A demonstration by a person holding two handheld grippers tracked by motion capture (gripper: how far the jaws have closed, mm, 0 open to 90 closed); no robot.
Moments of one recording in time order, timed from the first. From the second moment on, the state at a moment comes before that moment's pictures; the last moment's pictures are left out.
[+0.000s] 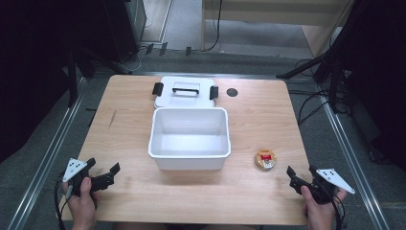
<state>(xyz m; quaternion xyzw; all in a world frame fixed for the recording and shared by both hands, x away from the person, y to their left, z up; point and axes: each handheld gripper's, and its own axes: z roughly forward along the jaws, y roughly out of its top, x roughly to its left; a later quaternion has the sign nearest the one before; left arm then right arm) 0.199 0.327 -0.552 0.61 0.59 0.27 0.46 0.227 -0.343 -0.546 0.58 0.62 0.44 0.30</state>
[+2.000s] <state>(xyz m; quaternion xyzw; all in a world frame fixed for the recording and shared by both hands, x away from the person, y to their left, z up) 0.198 0.327 -0.553 0.62 0.58 0.26 0.46 0.301 -0.255 -0.482 0.52 0.85 0.04 0.06</state>
